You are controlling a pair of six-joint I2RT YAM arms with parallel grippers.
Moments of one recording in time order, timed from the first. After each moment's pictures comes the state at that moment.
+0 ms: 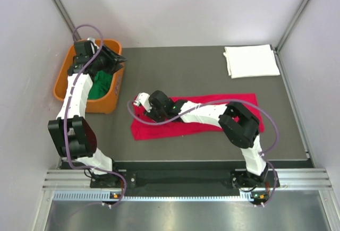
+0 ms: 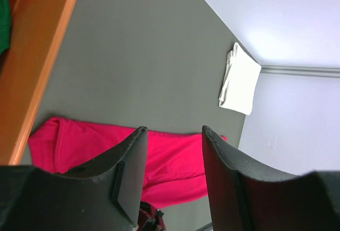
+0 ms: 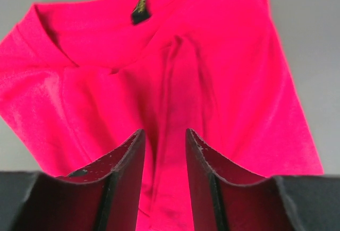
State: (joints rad) left arm 0.13 1.59 1.48 -0.45 0.48 -0.82; right arm 1.00 2.03 1.44 -0.18 0.00 -0.21
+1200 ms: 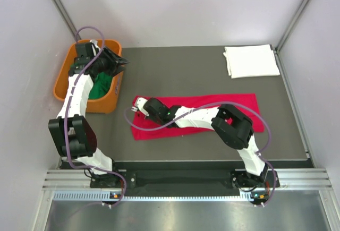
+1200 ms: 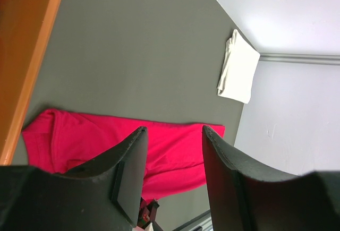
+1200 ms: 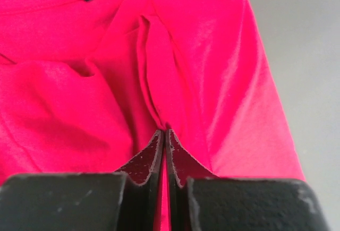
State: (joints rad) left arm 0.13 1.60 1.45 -0.45 0.53 -0.82; right arm 1.08 2.10 1.46 -0.19 0.29 -0.26
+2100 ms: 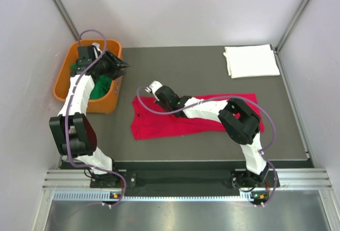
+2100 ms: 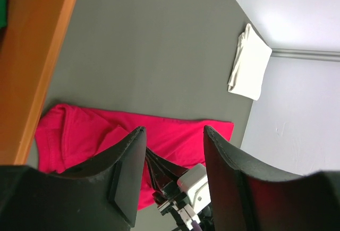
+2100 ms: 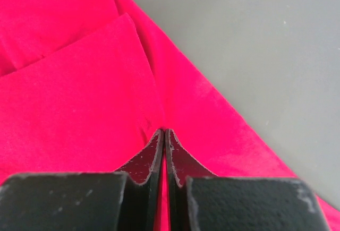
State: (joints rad) left arm 0.13 1.61 1.42 -0.45 0.53 -0.79; right arm 0.94 2.06 1.41 -0.12 0.33 -0.09
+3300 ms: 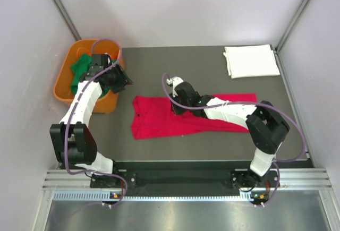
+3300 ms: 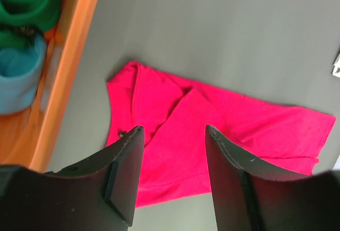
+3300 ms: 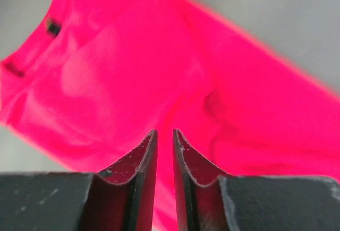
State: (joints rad) left arm 0.00 1.52 1.32 -0.63 0.22 -0.57; right arm 0.84 1.76 1.17 -0.11 0.06 0.26
